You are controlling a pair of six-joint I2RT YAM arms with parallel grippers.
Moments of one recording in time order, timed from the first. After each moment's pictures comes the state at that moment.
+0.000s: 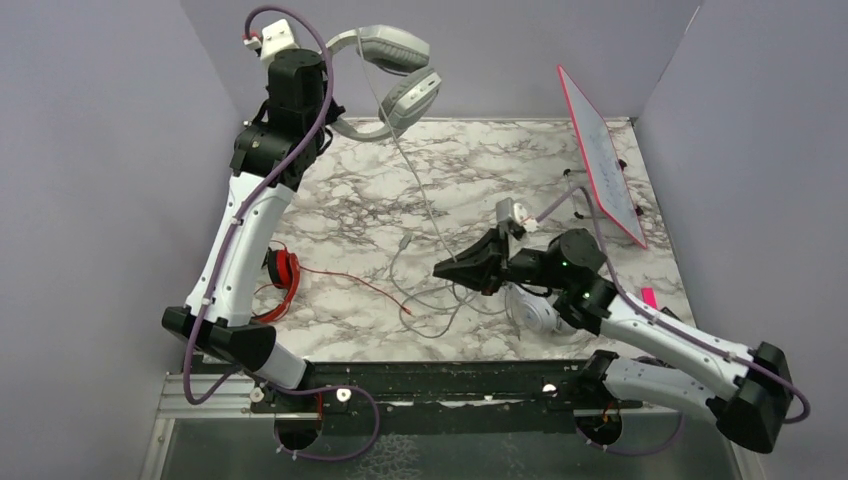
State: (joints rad) left arm -0.35 1.50 1.92 -0.73 -0.50 -0.48; right arm 0.86 0.92 0.68 0.46 -0.58 0.24
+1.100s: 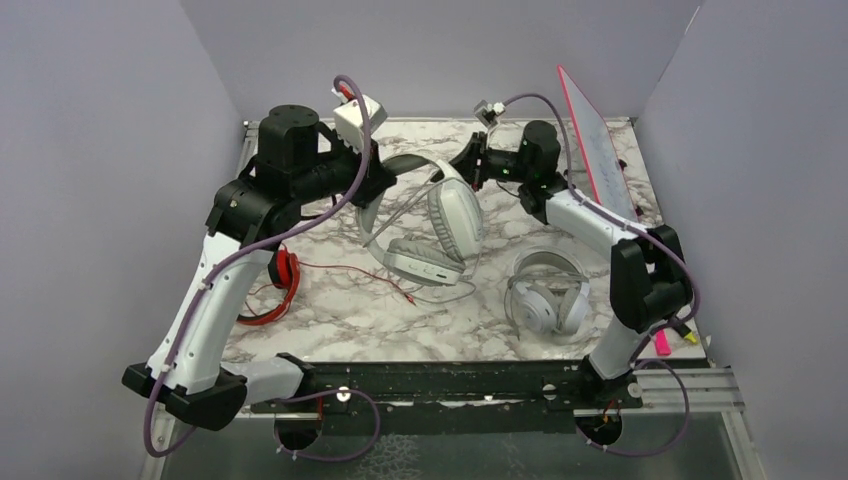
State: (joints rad) left arm -0.46 1.23 1.70 -0.83 0.45 -0.05; right arm 0.40 1.75 1.20 0.62 -1.01 0.50
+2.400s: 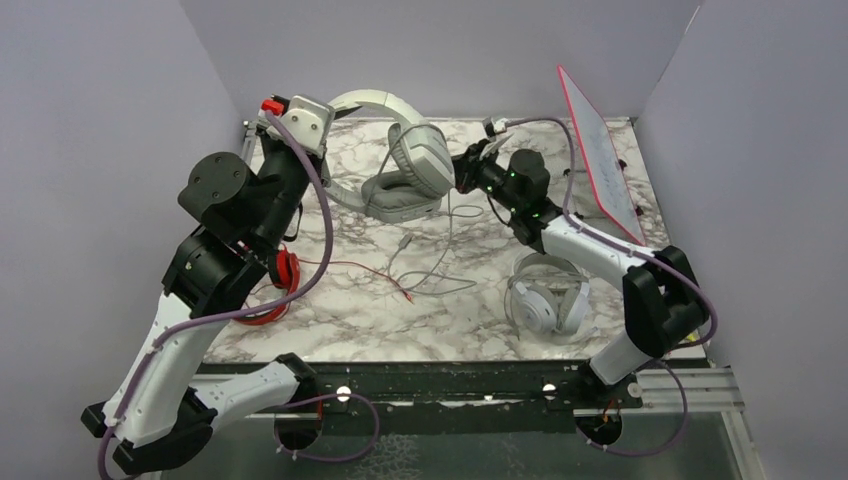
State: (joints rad) left arm -0.68 0.97 1.55 -0.40 -0.34 0.38; right arm 0.53 1.57 1.05 0.52 -0.27 0.30
